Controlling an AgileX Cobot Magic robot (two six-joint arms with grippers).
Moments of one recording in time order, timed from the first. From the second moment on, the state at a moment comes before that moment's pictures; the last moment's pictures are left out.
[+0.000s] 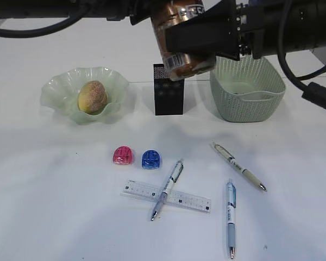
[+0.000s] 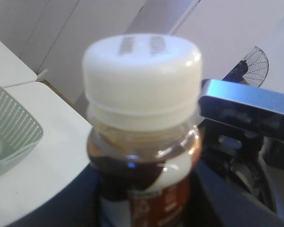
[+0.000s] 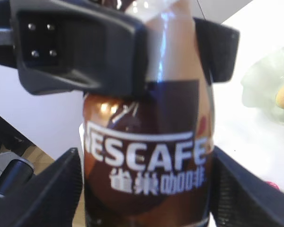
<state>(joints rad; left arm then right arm) -0.46 1.65 -1.29 -1.75 0.73 1.22 0.15 1.57 -1.13 1.48 1.14 -1.38</state>
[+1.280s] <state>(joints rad) -0.34 1.66 -1.34 -1.74 0.65 1.22 0.19 1.57 -1.14 1.34 1.16 -1.35</state>
